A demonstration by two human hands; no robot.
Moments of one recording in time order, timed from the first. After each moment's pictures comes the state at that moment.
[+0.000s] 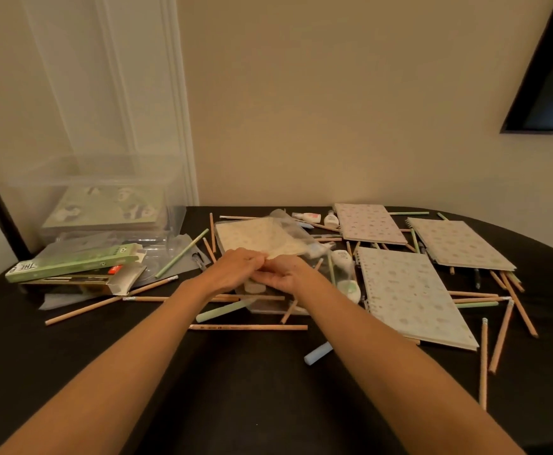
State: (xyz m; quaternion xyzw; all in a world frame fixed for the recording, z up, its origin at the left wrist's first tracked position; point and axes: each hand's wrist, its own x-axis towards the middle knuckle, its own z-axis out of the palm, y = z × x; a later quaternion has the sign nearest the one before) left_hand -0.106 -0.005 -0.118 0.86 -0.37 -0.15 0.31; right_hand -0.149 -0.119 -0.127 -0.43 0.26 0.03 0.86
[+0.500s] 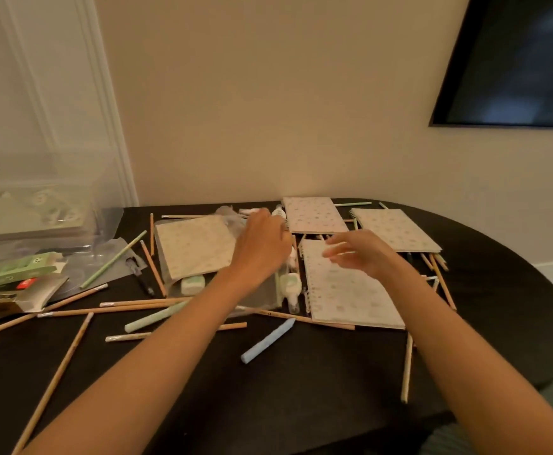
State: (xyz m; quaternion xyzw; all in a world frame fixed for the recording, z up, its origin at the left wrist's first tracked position) left_hand -0.188 -0.119 -0.087 0.85 -0.41 0.12 0.33; right_hand -0.275 -0.285 -0.093 -0.66 0.36 -0.12 0.65
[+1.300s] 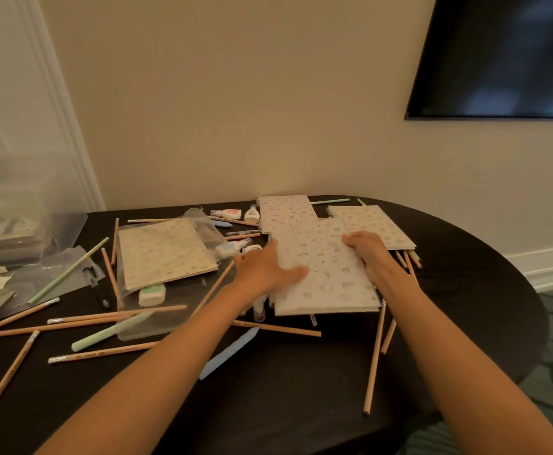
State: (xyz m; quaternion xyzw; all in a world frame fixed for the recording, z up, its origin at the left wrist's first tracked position) left_hand -0.203 -0.180 -0.121 0.88 -0.39 -0.11 0.24; right_hand -0.301 -0.350 -0.113 -0.62 0.42 -0.24 0.62
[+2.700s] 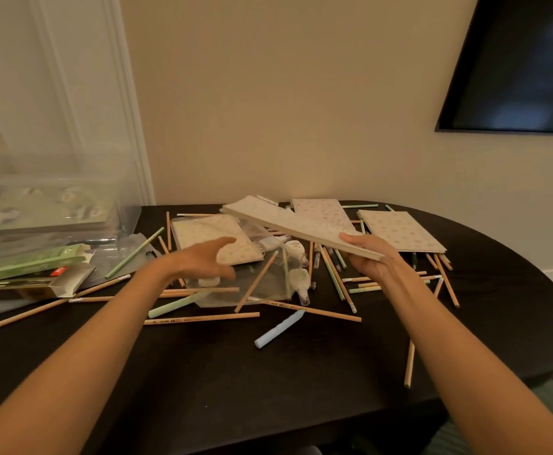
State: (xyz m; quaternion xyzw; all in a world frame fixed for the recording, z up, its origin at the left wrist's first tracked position) left_hand -0.120 -0.021 -0.103 0.88 -0.41 -0.16 0.19; right_hand -0.290 -0.264 -0.094 -0.41 0.25 -0.18 0.86
